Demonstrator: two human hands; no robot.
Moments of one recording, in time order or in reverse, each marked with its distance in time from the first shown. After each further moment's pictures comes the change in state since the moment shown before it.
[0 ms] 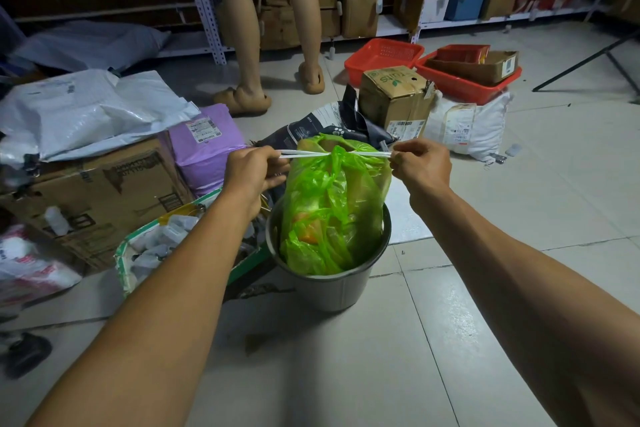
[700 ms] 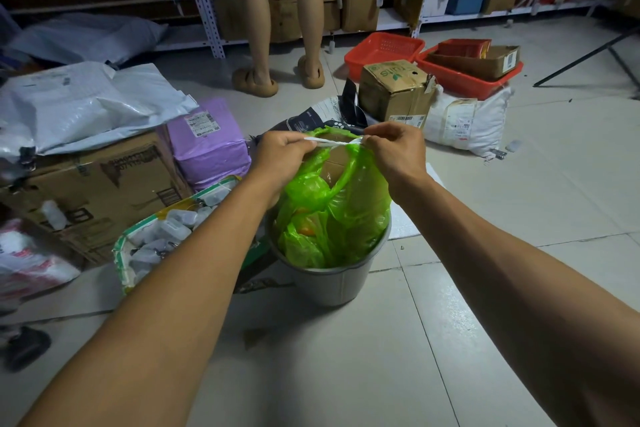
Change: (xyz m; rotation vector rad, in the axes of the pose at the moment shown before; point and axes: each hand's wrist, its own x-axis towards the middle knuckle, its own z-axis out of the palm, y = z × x) left_hand -0.009 0.001 0.029 0.324 -0.208 0.198; right_hand -0.023 -0.023 0.023 0.031 -0.166 -0.163
